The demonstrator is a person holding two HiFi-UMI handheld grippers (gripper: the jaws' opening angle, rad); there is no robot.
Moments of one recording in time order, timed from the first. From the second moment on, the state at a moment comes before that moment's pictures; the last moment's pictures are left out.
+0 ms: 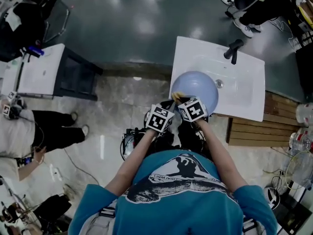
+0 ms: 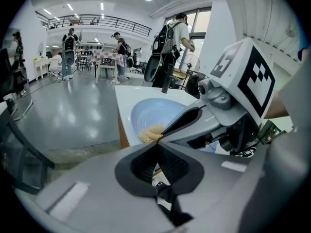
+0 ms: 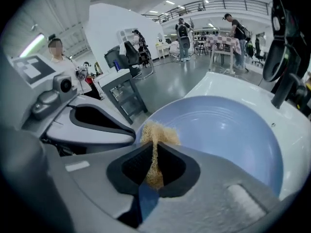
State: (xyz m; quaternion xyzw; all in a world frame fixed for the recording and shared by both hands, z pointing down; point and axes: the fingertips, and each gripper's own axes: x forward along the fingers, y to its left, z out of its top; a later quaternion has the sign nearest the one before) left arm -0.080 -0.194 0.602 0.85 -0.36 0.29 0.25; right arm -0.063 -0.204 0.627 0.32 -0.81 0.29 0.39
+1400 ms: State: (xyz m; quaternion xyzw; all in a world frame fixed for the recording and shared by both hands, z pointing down) left arm -0.080 -0.194 0.596 0.84 -0.40 0.25 0.28; right arm 0.042 -0.245 0.629 0.43 -0.77 0.26 0.40
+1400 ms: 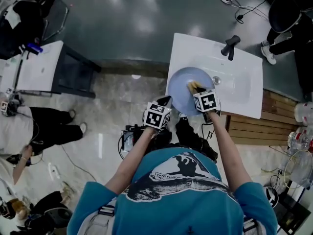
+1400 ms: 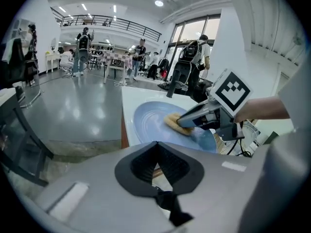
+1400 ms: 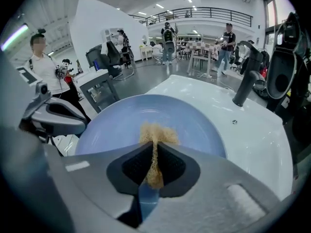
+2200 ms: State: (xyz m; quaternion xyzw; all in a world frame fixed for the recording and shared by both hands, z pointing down) left arm -0.059 -0.185 0.596 0.85 -0.36 0.25 0.29; right arm -0.041 -0.181 0.624 0.32 -0.81 0.36 0.34
